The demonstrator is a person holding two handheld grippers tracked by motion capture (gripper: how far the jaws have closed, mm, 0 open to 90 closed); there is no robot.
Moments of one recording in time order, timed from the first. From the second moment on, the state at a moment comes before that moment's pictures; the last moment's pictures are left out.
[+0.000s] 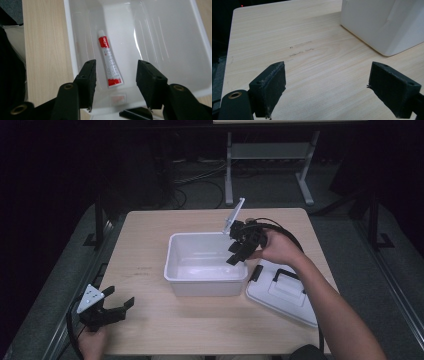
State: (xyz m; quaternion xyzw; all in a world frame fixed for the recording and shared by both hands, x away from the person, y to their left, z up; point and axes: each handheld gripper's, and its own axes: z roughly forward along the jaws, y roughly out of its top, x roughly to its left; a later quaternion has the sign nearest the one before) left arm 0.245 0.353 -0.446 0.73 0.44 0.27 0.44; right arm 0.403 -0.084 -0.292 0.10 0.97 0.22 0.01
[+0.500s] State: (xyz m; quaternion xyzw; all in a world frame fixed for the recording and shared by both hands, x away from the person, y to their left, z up) left arm 0.246 0.352 -0.447 0.74 0.44 0.27 0.44; right arm 0.402 -0.135 -0.290 0.16 0.96 0.22 0.02
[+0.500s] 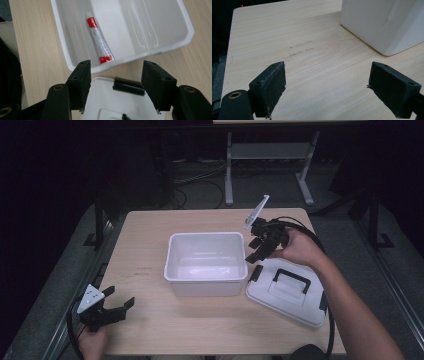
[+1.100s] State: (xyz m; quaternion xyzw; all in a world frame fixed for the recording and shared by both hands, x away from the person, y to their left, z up) left arm 0.246 0.351 -0.447 0.74 0.44 0.27 0.44; right arm 0.399 -0.188 -0.325 0.21 0.96 0.21 0.01
